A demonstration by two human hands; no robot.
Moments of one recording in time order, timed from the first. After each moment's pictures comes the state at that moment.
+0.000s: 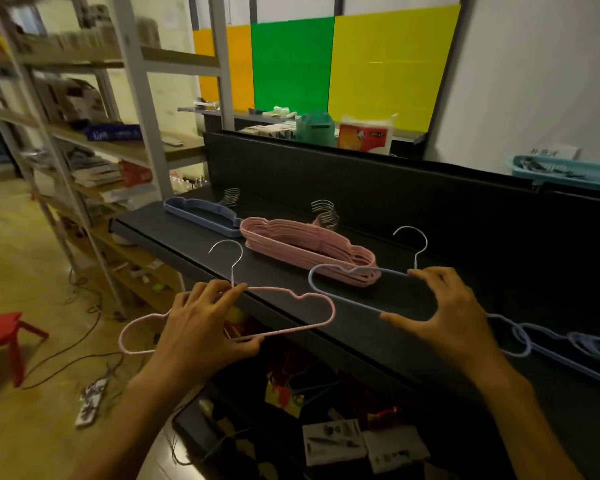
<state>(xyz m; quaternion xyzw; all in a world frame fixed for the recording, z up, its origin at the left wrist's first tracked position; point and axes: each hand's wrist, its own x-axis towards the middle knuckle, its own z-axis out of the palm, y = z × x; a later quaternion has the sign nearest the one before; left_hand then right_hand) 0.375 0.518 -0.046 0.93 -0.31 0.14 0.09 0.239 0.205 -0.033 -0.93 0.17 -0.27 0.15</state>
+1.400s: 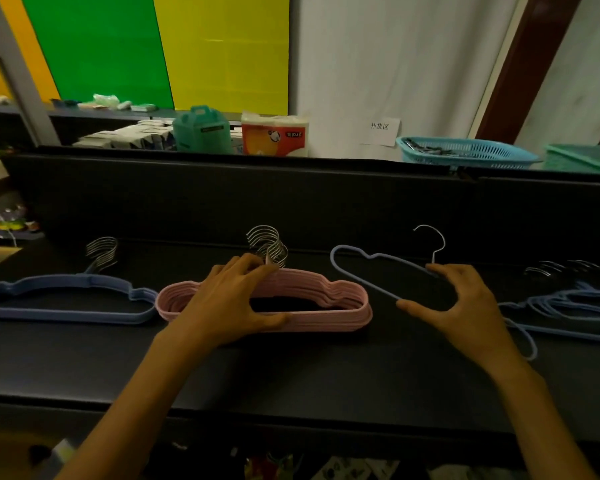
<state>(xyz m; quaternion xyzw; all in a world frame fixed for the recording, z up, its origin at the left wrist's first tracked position) 0.573 0.374 -0.007 0.77 -0.62 0.01 0.14 0.288 0.200 -0.028 -0.83 0.43 -0.34 0.14</state>
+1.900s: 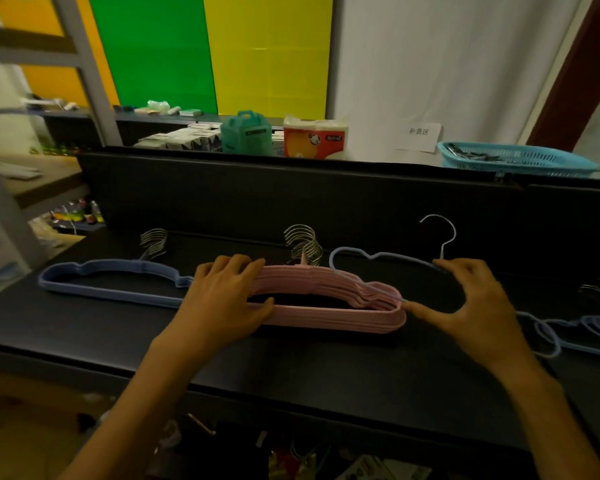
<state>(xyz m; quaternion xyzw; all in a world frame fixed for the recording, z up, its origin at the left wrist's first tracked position) 0.585 0.424 0.001 0.85 -0.52 0.09 0.08 0.322 0.215 -0.023 -0.86 0.38 -0.32 0.08</state>
